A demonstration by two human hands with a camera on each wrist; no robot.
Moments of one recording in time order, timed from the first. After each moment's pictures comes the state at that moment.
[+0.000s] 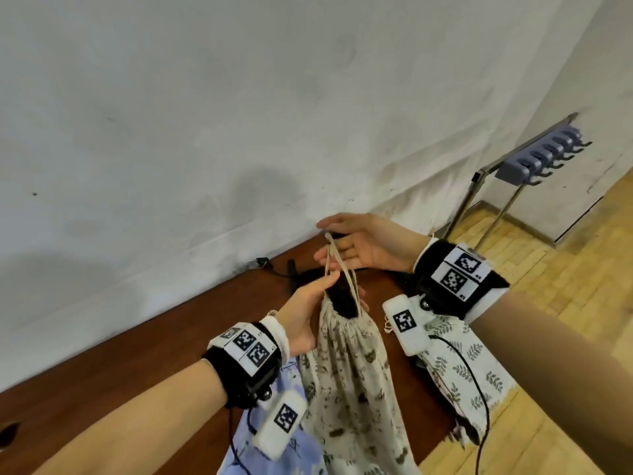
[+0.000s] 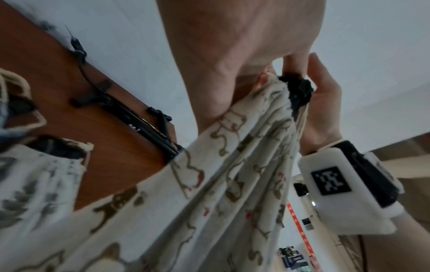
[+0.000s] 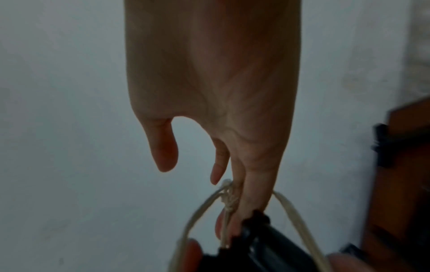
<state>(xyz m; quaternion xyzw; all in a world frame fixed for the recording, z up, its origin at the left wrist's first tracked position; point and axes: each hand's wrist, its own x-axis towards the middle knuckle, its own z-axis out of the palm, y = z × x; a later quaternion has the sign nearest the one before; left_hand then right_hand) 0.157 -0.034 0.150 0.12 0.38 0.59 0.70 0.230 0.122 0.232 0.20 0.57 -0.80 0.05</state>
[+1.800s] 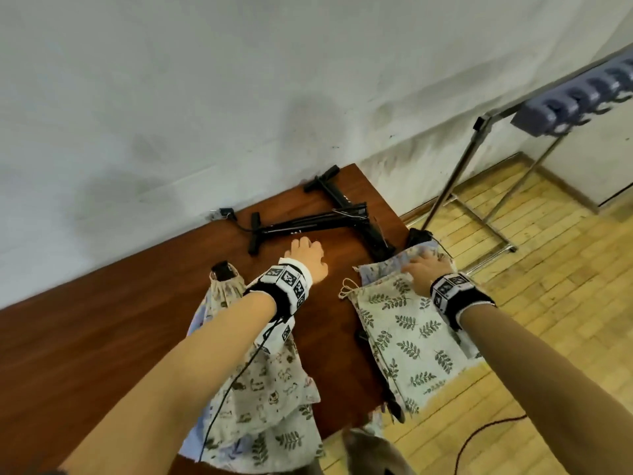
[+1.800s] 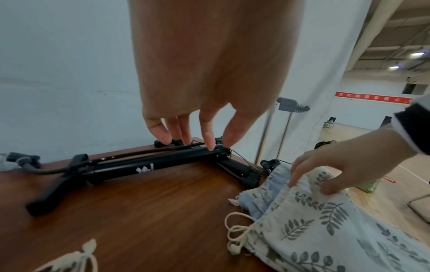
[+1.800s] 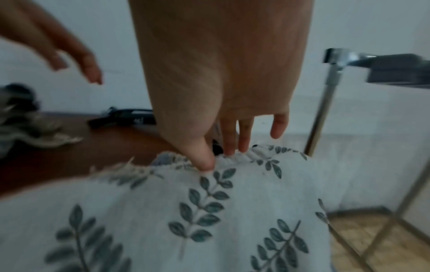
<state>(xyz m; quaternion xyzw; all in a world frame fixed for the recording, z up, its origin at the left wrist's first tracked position) 0.201 0.134 0.029 0.39 0.89 0.02 0.24 0.391 0.318 -0.010 0.28 0.91 -0.01 0.31</state>
